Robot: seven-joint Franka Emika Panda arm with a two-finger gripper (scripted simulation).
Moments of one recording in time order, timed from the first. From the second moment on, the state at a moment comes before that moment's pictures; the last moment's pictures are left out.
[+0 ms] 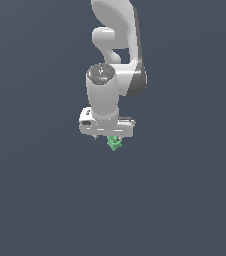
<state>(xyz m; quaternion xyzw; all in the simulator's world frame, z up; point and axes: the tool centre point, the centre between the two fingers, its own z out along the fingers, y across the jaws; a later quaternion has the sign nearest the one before) -0.002 -0.022 0.157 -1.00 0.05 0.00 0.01</state>
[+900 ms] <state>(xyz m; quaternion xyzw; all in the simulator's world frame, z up) -0.009 -0.027 0.154 -1.00 0.04 0.01 0.02</state>
